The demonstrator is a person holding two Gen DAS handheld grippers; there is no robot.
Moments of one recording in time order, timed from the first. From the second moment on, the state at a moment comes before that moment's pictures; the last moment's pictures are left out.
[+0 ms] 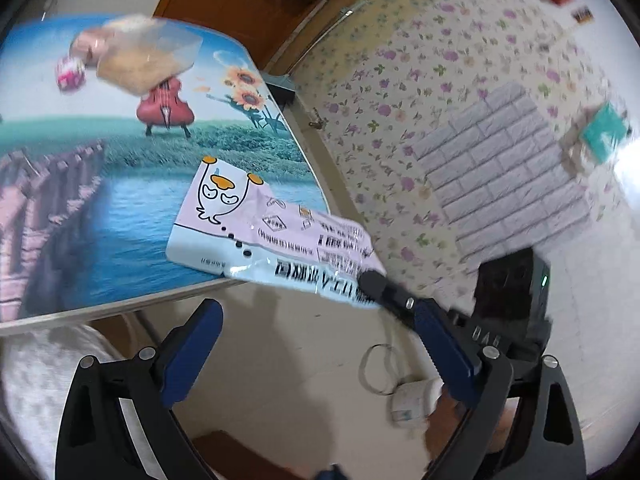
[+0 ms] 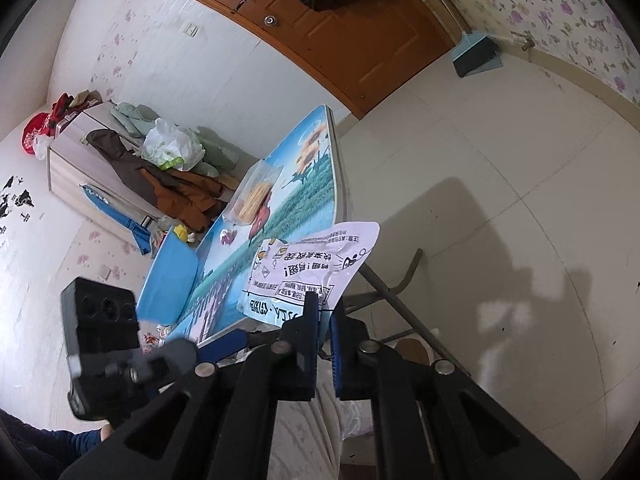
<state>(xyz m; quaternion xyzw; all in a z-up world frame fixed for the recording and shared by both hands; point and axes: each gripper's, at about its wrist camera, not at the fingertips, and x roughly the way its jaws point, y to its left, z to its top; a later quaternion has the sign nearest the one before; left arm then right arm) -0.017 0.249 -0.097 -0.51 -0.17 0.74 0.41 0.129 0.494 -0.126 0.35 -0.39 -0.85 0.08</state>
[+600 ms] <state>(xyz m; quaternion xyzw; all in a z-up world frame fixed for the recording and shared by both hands) -0.052 0.247 -0.152 -0.55 -0.32 0.67 0.38 0.128 0.495 -0.131 0.35 -0.39 -0.85 0.08</state>
